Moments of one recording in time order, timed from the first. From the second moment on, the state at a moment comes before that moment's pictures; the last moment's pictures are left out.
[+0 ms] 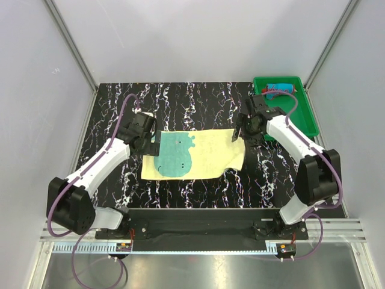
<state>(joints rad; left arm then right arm) -0.40 1.34 1.05 -0.79 -0.31 -0.26 0.31 1.64 1.30 -0.79 -0.05 0.58</state>
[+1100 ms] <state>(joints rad) -0.01 1.03 0.57 -0.60 0.17 -0.68 0.32 1.28 0.93 -0.71 -0.07 0.63</state>
